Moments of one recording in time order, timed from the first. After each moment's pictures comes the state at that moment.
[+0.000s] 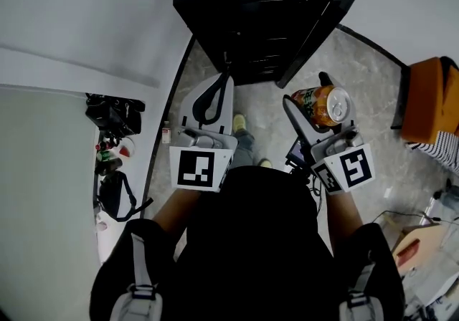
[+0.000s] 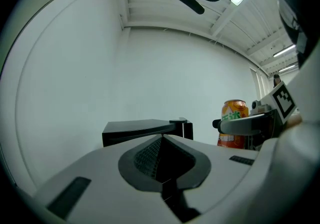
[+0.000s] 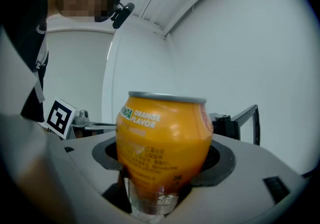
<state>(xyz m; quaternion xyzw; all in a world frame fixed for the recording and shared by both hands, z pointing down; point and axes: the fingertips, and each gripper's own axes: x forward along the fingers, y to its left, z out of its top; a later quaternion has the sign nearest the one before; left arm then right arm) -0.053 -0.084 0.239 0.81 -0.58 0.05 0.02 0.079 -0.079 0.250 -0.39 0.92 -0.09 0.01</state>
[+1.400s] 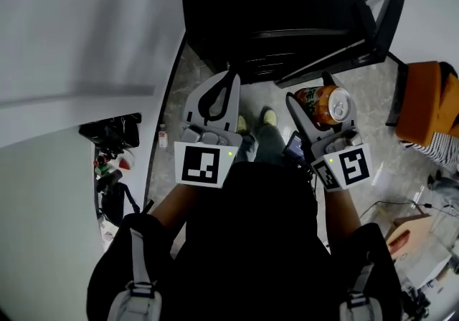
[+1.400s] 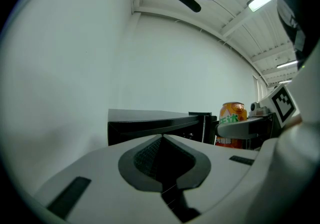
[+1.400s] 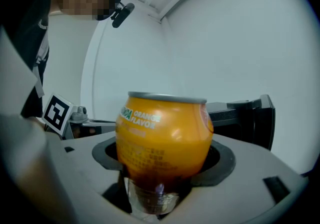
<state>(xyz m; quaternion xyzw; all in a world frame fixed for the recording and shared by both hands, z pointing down) -0.121 -0.214 0.285 0.83 -0.55 0.05 0.07 0.008 -0.205 0.291 -0.42 0.90 -0.11 -0.04</state>
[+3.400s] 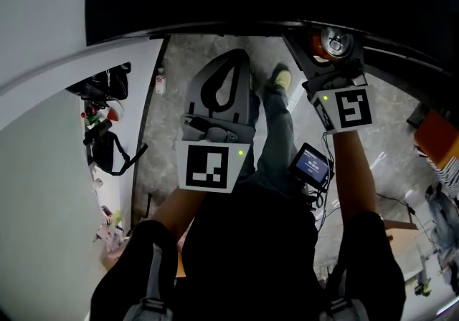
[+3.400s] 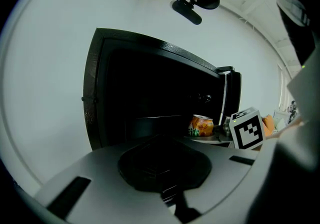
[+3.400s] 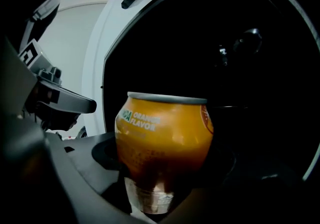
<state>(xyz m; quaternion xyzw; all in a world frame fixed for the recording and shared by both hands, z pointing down) -0.091 -0.247 0.437 0.76 -0.63 0.11 0.16 -0.012 -0.324 0.490 -0.33 0.93 -0.09 -0.12</state>
